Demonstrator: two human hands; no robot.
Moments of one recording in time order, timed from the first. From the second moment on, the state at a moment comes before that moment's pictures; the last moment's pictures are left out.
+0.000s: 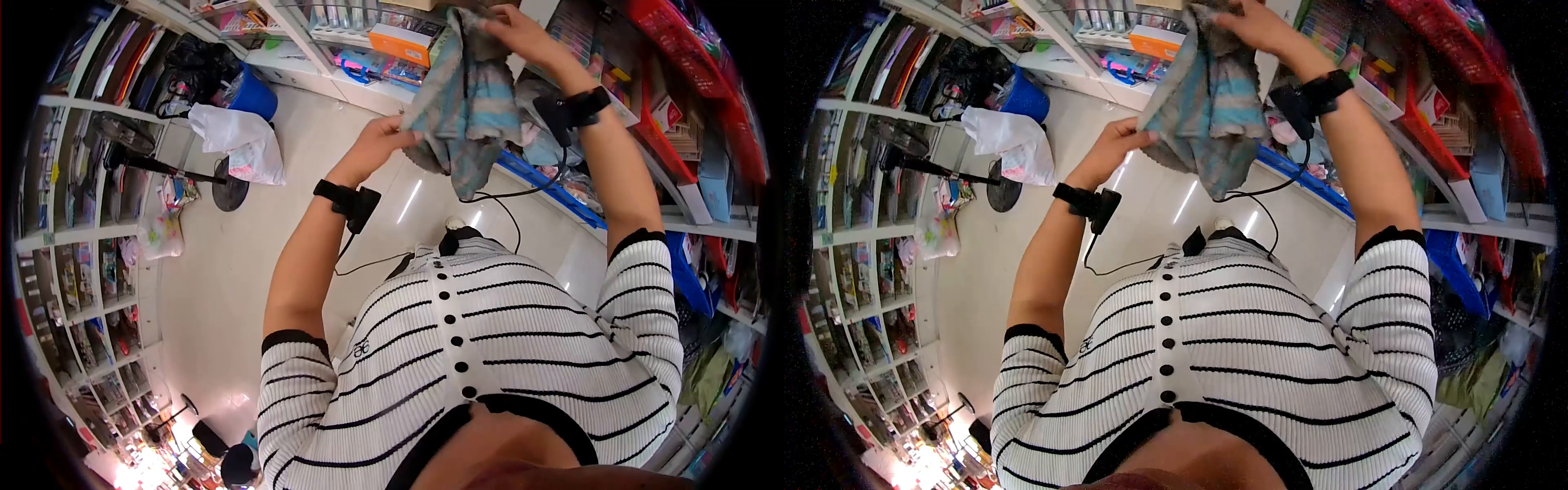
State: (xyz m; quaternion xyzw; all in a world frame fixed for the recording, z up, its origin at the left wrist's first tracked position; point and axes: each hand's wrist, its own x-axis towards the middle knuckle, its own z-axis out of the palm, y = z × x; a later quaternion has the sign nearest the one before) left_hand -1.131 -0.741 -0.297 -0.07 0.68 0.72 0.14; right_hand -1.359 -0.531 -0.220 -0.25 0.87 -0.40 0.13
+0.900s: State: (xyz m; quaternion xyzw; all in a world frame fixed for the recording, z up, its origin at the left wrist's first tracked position) left_hand -1.194 -0.796 -0.288 -0.14 0.64 0.75 0.07; right_hand -1.333 -0.505 -0.342 -0.36 0.78 -0.49 0.18
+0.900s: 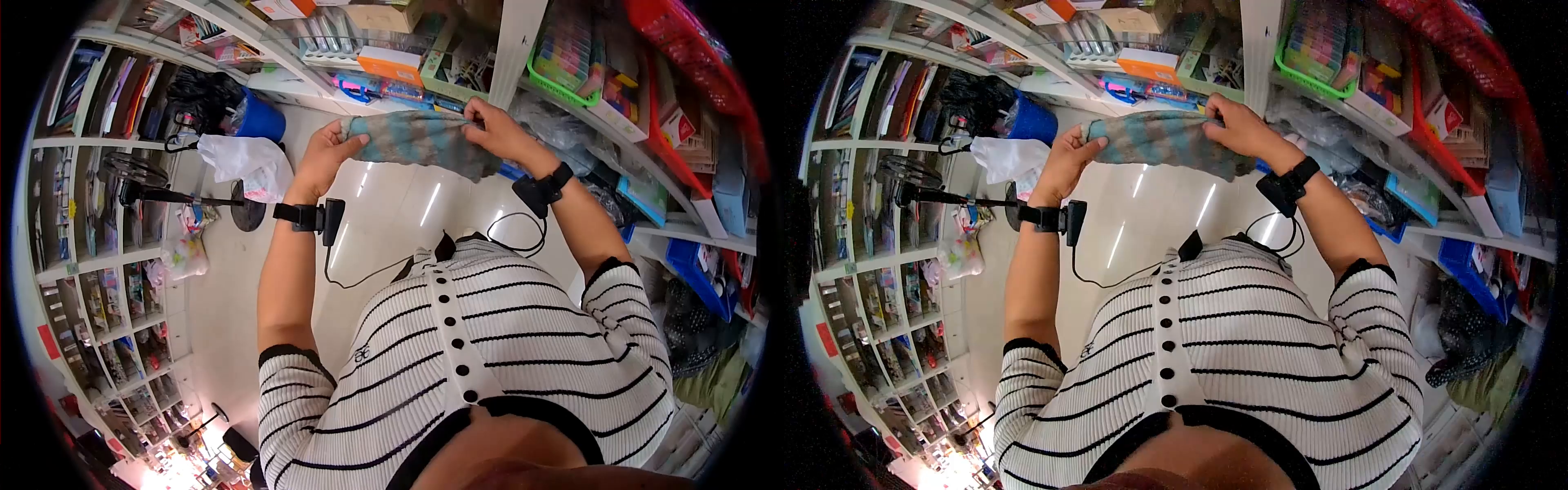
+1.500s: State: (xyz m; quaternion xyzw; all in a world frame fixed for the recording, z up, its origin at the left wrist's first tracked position) left_hand -1.327 -0.905 -0.306 0.00 0.72 0.69 -0.07; right_hand -1.395 -0.596 -0.352 -0.25 0.85 -0.45 0.11
